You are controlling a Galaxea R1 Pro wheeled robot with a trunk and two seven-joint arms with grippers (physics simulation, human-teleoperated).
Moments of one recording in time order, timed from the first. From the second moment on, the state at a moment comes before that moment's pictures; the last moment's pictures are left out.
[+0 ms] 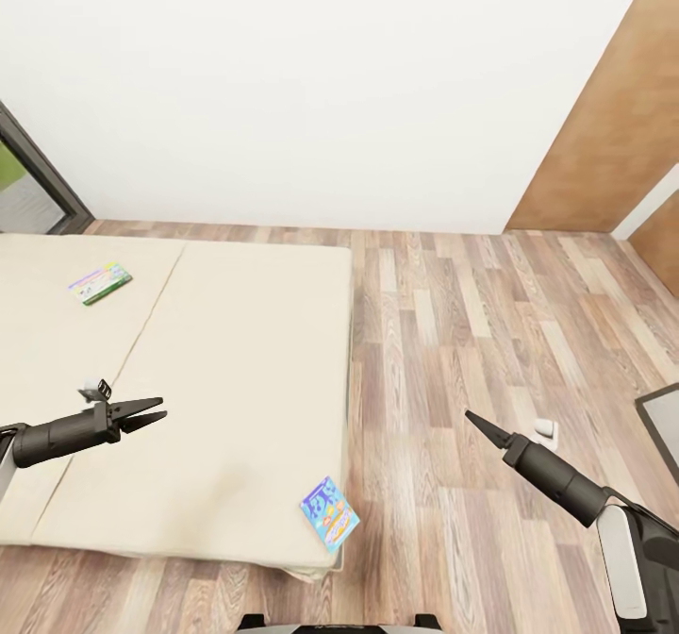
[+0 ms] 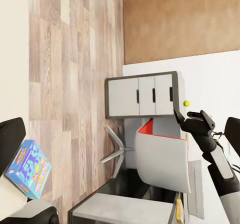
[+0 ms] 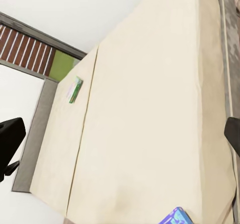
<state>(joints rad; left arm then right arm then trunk) -0.67 0.48 0.33 -0.81 0.09 0.90 -1.57 -0.30 -0.03 -0.51 -1.44 -0.36 0.71 0.98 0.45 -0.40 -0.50</state>
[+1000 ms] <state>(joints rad) -0.67 0.47 0.33 -0.81 0.09 0.90 -1.57 -0.30 -0.04 -0.51 -1.44 -0.37 0.71 0.98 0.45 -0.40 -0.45</state>
